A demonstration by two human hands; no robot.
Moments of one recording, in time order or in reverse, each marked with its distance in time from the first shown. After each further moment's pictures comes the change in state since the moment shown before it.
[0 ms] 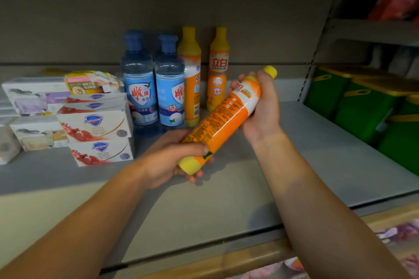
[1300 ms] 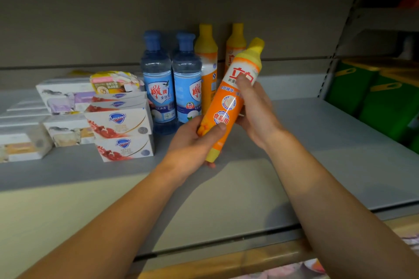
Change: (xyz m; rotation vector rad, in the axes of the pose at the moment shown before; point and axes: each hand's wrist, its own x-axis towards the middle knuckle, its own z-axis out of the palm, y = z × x) left_hand 0.009 -0.005 0.011 0.213 0.435 0.137; right_hand -0.007 0.028 0.010 -0.698 -0.026 0.049
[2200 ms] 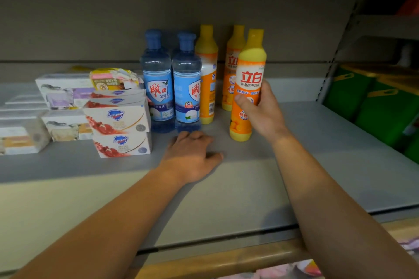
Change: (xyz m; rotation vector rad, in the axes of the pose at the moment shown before) left_hand 0.026 -0.041 -0.003 1.166 -0.138 0.121; right_hand 0.023 0.013 -0.041 -0.527 0.106 -0.239
